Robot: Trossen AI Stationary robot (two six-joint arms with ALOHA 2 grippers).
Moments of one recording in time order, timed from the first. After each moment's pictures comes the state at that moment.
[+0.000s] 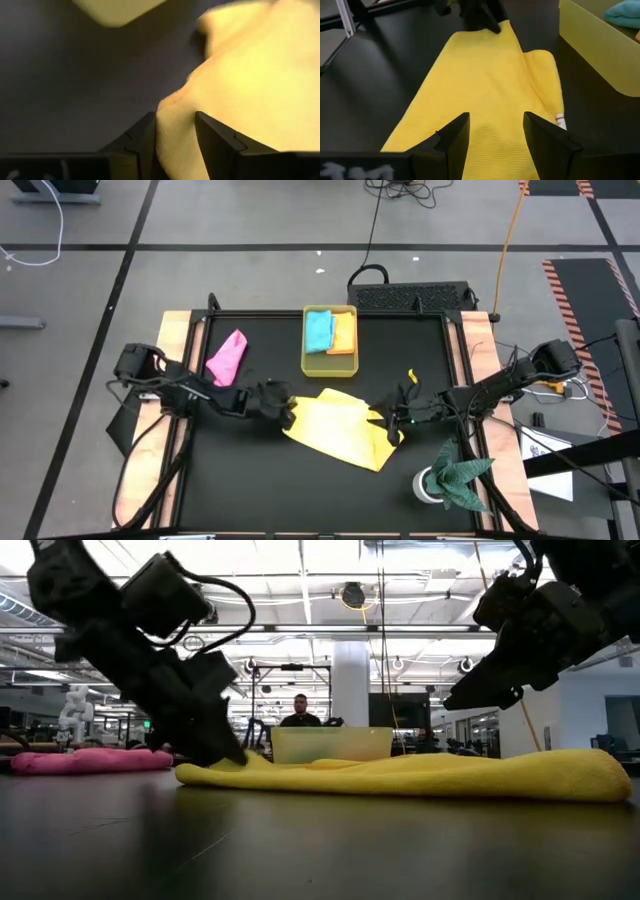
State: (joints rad) left arm -0.13 1.61 0.50 0.33 -0.40 -0.74; right arm 0.28 1.20 0.27 0.42 0.31 0.40
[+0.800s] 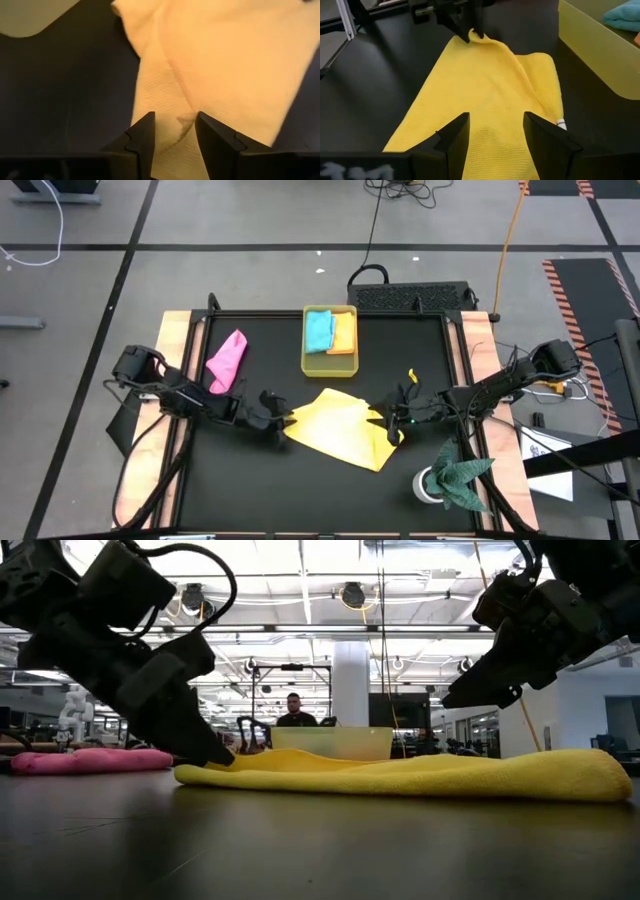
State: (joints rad) left arm -0.25 1.61 0.42 0.52 -0.33 -0.47; right arm 0.28 1.20 0.27 0.43 0.31 0.40
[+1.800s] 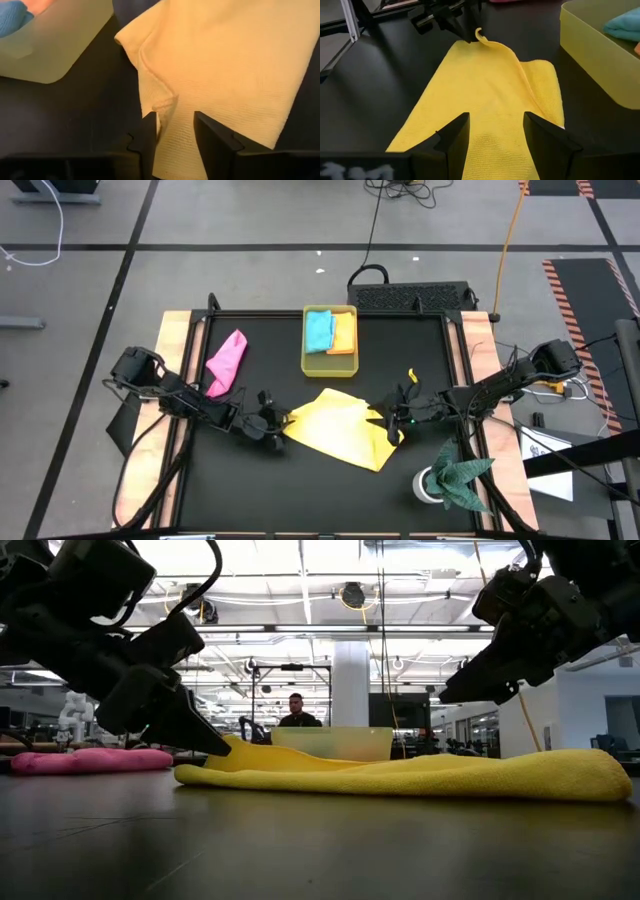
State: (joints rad) left arm -0.34 1.61 0.42 0.54 -0.52 -0.26; right arm 0.28 1.20 0.27 0.46 0.31 0.36
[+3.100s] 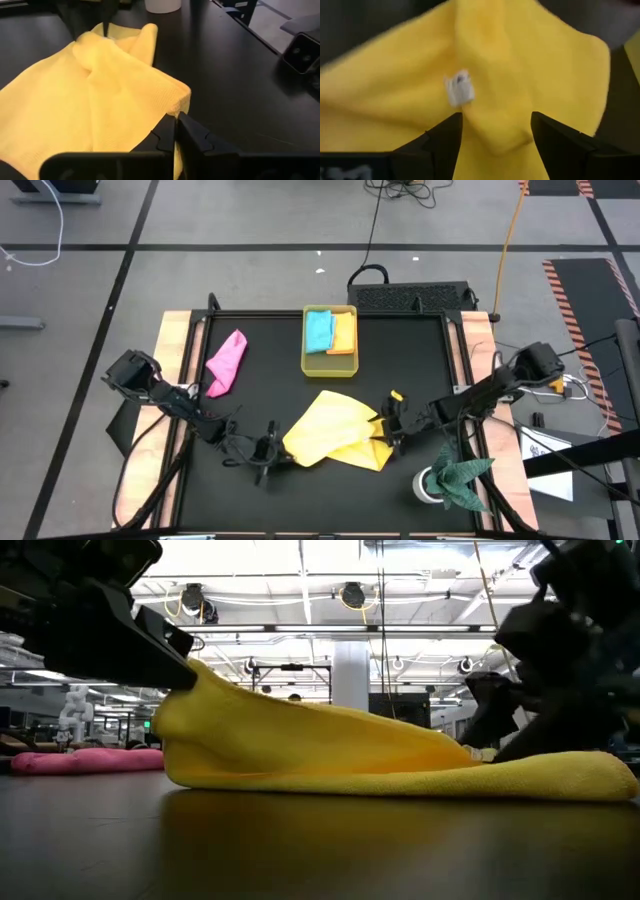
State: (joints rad) left arm -0.56 1.60 0.50 0.64 -0.32 -0.12; right arm 0.35 1.42 0.28 0.49 0.25 -0.10
